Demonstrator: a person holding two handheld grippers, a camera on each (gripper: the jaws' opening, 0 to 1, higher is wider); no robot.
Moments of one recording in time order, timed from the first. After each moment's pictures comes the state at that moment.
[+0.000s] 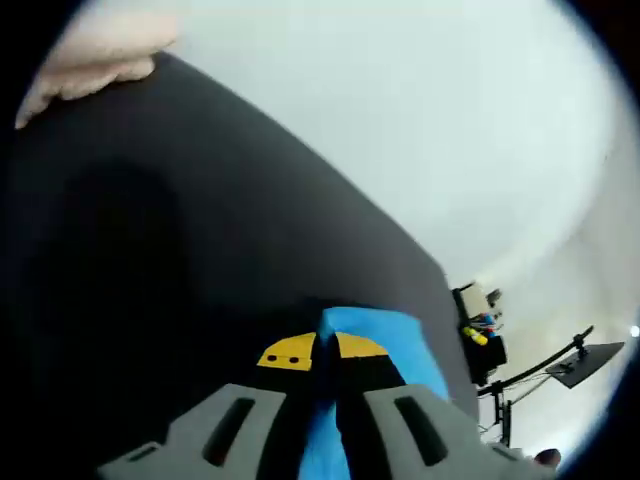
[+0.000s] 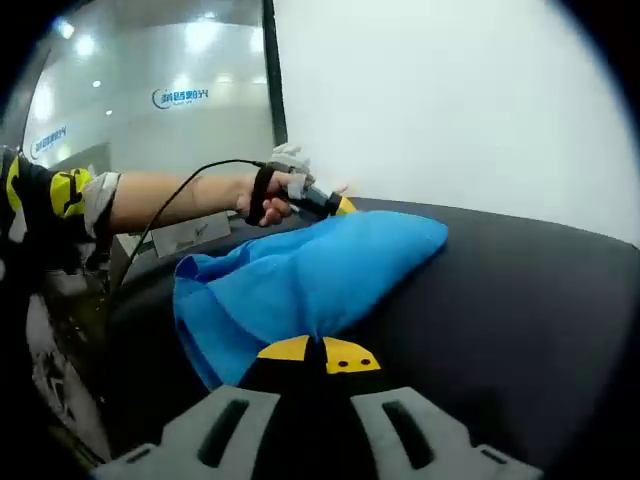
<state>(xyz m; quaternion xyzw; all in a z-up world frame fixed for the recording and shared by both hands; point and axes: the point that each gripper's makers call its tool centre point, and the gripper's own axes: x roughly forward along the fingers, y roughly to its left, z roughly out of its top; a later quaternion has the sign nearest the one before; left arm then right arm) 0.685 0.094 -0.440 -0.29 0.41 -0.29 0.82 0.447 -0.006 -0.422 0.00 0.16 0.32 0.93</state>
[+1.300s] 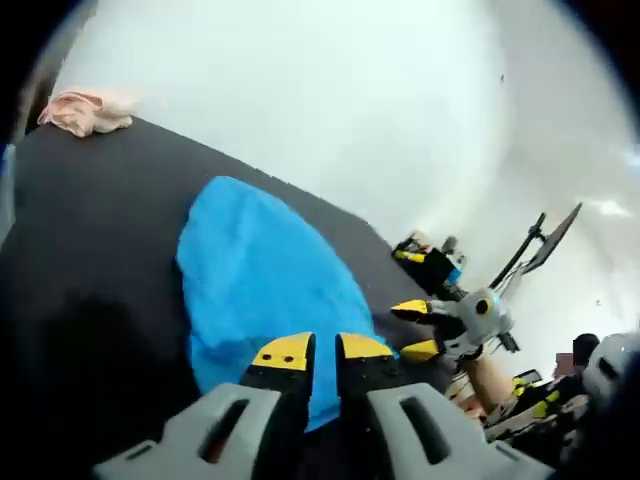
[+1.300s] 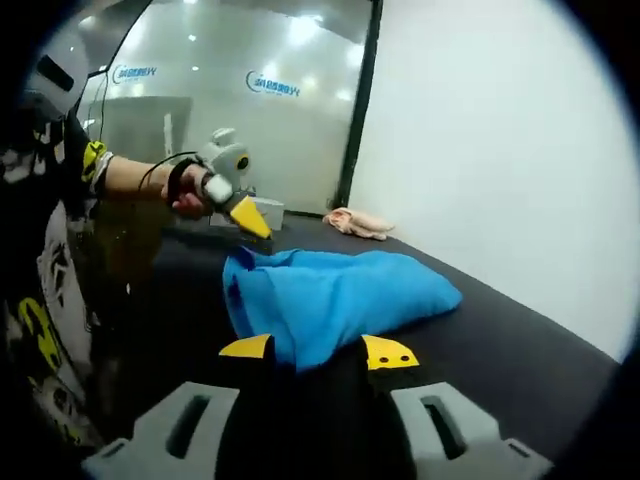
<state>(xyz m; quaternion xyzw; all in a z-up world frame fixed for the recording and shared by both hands) 0.445 0.107 -0.407 -0.17 0.31 -0.40 0.84 0.403 -0.007 -0.384 -0.14 0.05 0.41 0.90</state>
